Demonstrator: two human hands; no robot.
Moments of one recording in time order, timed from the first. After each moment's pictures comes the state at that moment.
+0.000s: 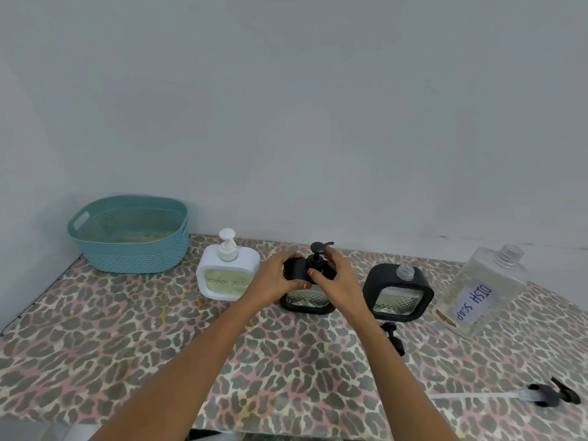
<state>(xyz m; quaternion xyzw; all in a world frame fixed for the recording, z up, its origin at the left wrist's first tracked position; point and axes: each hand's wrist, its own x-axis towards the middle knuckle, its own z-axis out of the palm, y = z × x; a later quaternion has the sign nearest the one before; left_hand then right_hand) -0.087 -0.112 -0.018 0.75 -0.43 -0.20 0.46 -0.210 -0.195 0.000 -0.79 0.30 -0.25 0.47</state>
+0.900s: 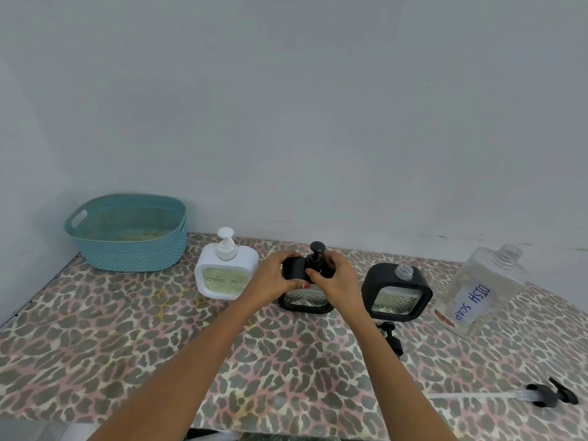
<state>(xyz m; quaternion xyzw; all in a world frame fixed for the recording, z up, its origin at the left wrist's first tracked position) -0.090 -0.111 -0.016 0.76 -0.43 -0.19 0.45 -0.208 -0.197 -0.003 -0.79 0.32 -0.28 0.44</state>
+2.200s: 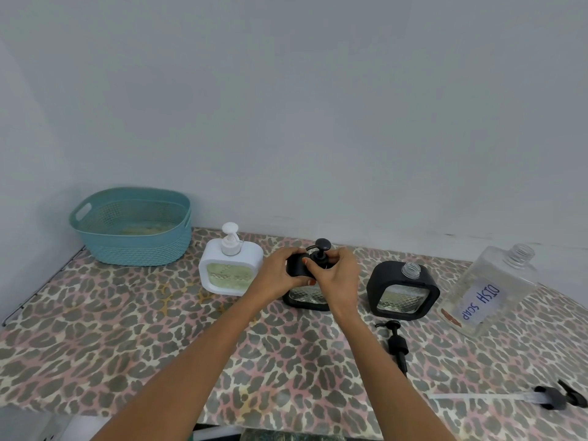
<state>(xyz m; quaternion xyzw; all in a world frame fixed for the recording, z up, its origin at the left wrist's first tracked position) -0.091 -0.111 -0.017 0.76 -0.42 -0.19 0.46 -0.190 -0.187 -0.010 -0.73 0.38 -0.38 0.42</state>
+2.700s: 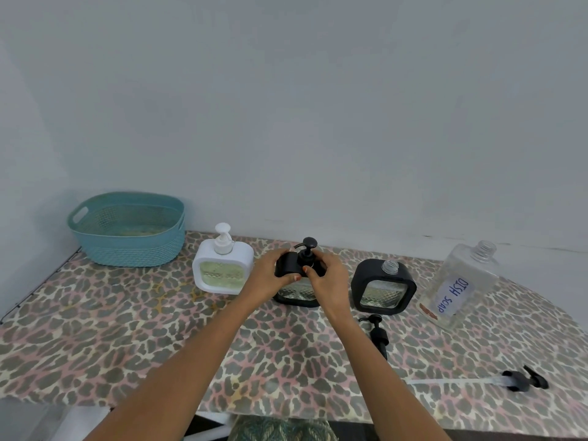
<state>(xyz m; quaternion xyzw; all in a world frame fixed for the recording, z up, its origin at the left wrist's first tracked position) -0.110 -0.099 -0.010 0.75 -0.41 -0.19 0.47 -0.211 -0.183 -0.008 -0.79 0.36 -0.31 0.38</state>
